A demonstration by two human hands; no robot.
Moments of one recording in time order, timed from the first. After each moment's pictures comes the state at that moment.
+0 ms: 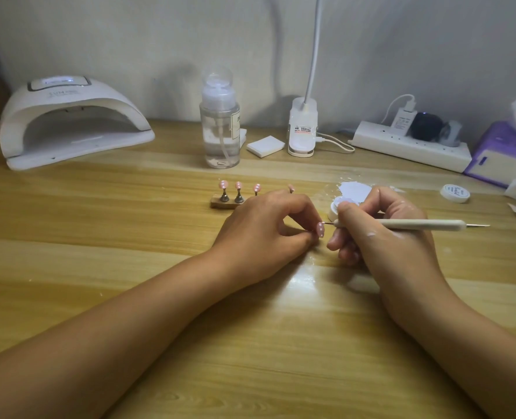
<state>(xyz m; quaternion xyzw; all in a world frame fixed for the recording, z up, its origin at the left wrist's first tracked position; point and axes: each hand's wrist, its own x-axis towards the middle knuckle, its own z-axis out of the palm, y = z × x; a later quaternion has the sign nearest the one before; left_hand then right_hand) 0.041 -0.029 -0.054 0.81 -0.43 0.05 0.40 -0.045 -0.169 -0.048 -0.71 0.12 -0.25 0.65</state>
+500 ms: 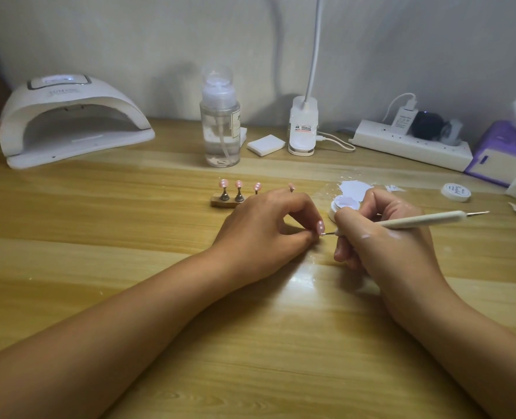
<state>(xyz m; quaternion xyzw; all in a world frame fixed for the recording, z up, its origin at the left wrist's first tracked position) 0.038 -0.029 -0.051 0.81 -0.43 0.05 0.40 -0.044 -0.168 -0.050 -0.74 0.15 -0.24 0.62</state>
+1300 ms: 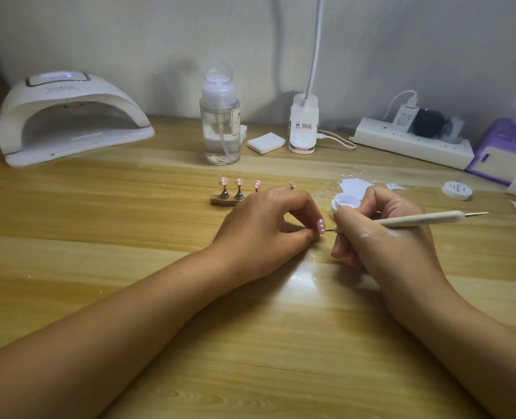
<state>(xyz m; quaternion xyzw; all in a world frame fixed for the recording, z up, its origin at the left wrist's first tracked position) 0.039 -0.030 -0.052 0.81 -0.43 0.04 0.40 -0.044 -0.166 -0.049 -0.74 0.14 -0.23 0.61</state>
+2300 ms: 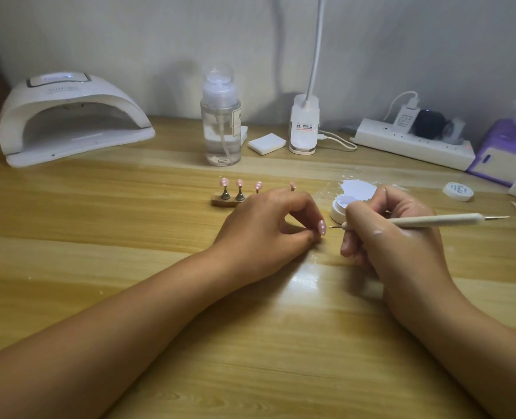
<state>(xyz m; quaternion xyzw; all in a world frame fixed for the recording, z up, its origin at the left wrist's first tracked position) 0.039 -0.028 -0.052 0.81 -0.43 0.02 0.40 -0.045 -0.168 -0.048 -0.70 0.14 -0.27 0.65</state>
